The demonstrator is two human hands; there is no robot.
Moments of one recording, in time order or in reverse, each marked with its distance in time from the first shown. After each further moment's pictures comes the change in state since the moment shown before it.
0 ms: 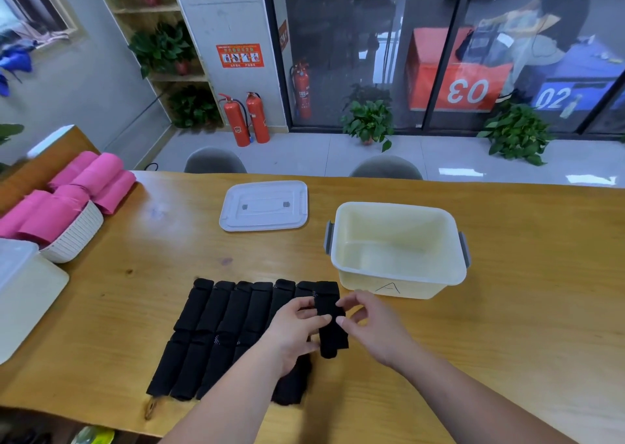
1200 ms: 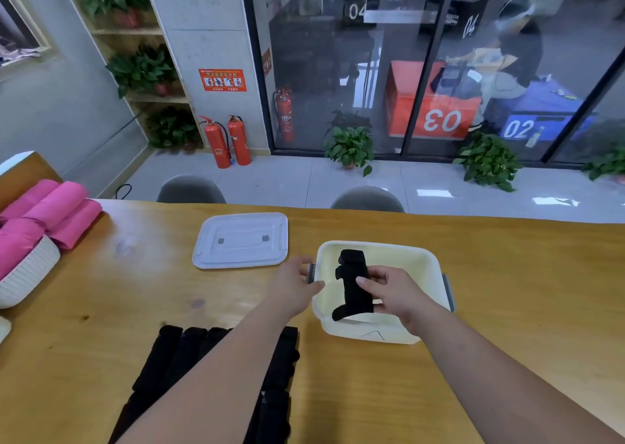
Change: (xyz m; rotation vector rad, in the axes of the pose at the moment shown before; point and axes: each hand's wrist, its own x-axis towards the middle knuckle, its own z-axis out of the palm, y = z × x) left_hand 0.107 0.123 0.037 0.659 0.164 0.359; right_hand 0.092 -0.030 -0.118 0.510 0.040 0.168
